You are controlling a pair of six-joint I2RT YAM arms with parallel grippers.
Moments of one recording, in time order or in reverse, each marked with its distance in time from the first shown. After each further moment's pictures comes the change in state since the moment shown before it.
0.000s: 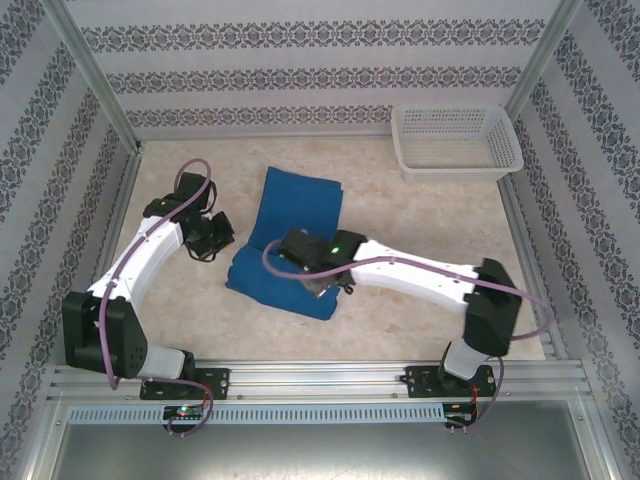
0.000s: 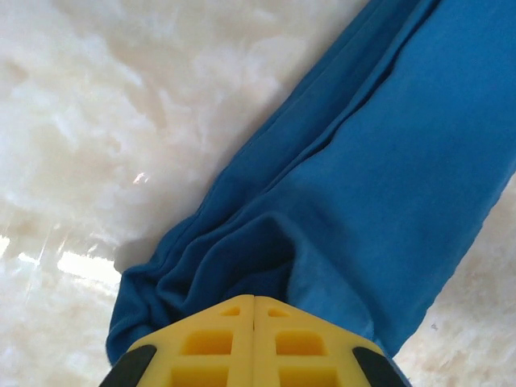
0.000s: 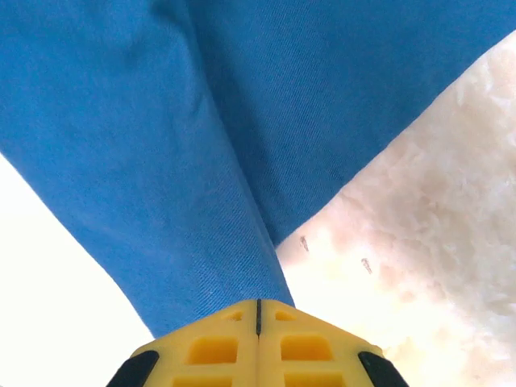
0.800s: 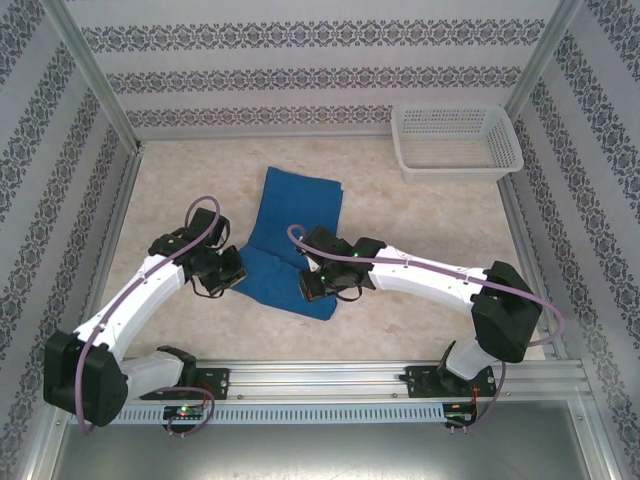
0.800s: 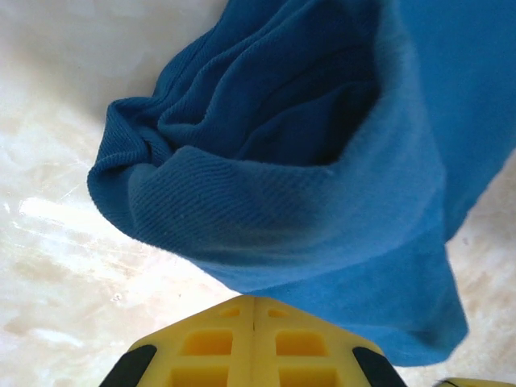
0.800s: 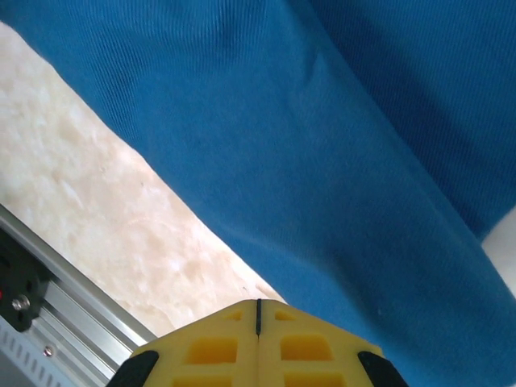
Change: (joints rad) left arm -0.183 -0.205 -0.240 0.020 0.024 -0.171; right arm -0.092 -0.061 -0.258 0.349 -0.431 0.304
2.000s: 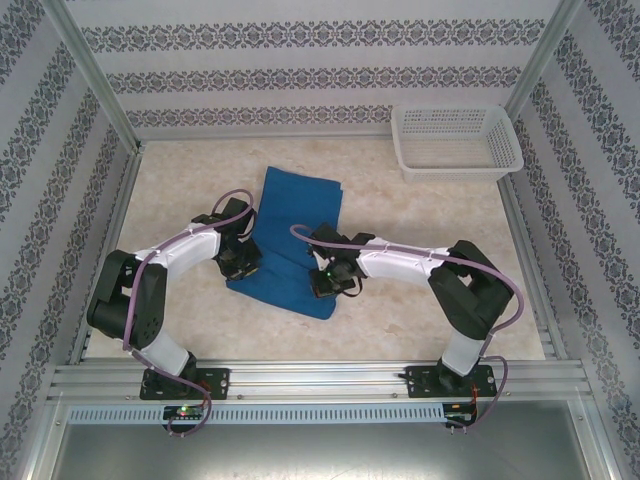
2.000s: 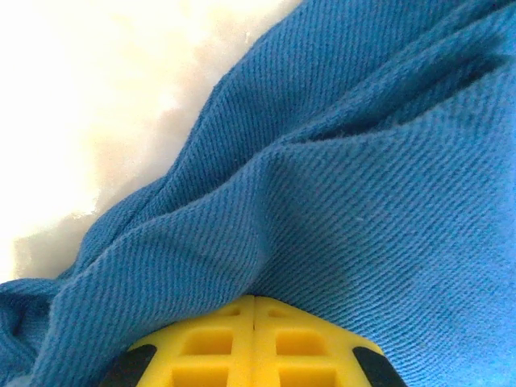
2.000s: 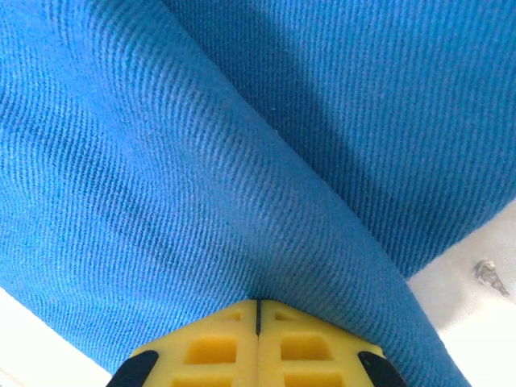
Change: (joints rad) left arm -0.013 0.419 0.100 0.175 -0.096 -0.003; right arm -0.137 0.189 -0.045 0.043 -0.071 -0.085
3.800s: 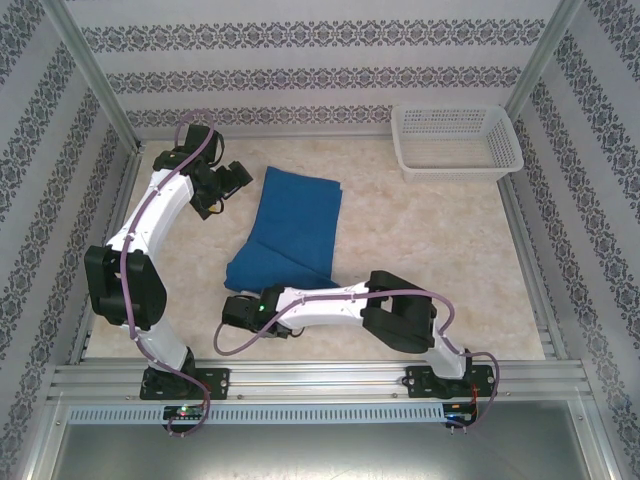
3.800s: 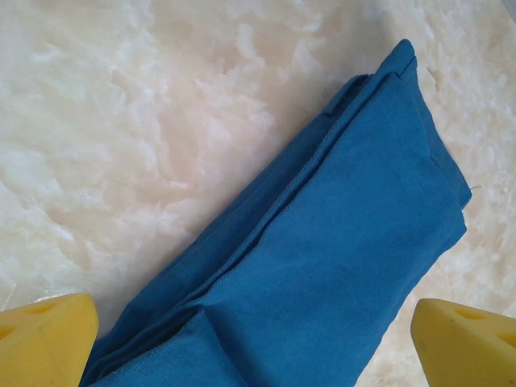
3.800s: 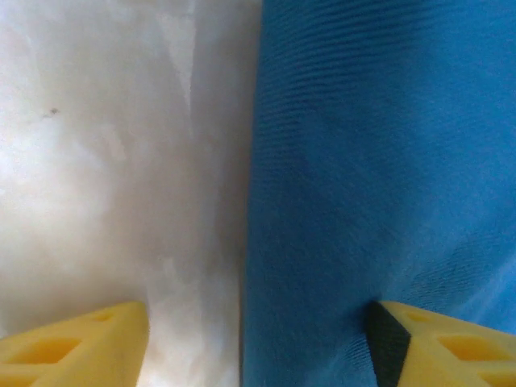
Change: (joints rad) left arm 0.200 0.103 0.613 -0.243 -0.039 0.102; right arm 0.504 0.372 0.463 -0.293 0.753 -0.531
